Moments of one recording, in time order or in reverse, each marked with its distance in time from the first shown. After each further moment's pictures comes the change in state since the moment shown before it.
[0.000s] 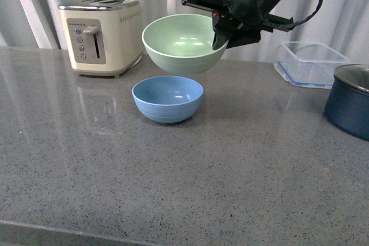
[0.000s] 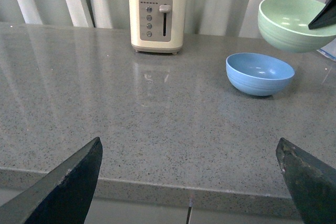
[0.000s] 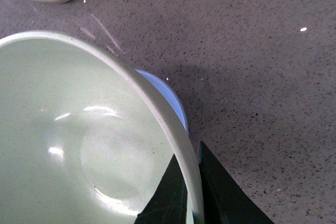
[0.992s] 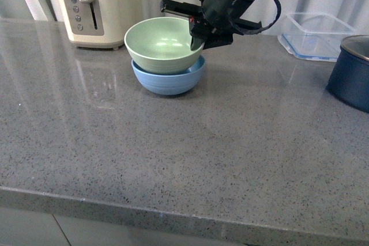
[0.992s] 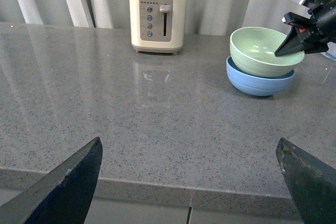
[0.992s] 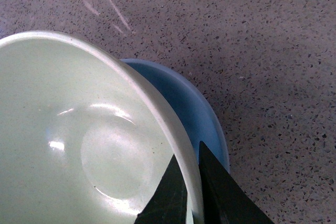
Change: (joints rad) left arm 0.000 0.000 0.000 0.000 0.000 0.000; right arm 0.029 0.229 0.202 -0.037 -0.069 -0.014
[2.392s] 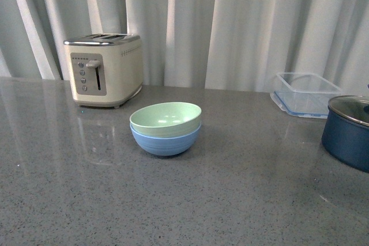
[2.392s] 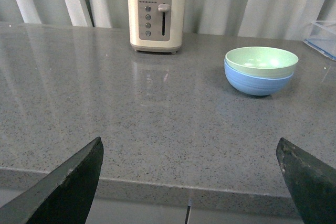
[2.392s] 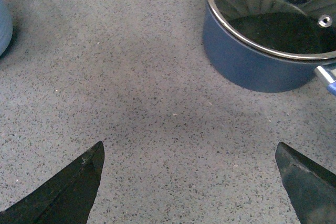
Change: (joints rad) left arm 0.000 0.000 0.000 0.000 0.000 0.000; right arm -0.364 -1.125 -1.356 0.402 0.123 -0.204
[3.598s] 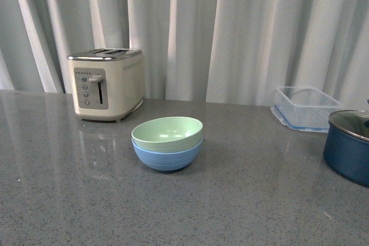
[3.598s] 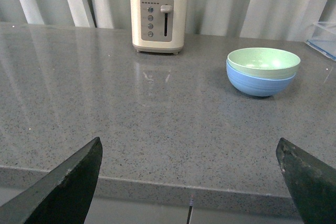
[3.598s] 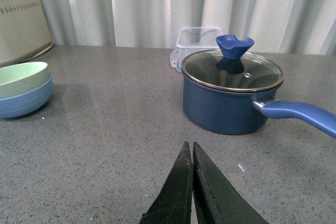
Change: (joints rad) left arm 0.000 0.000 0.000 0.000 -0.002 0.000; right arm -0.003 -0.677 -0.848 0.812 0.038 -0.038
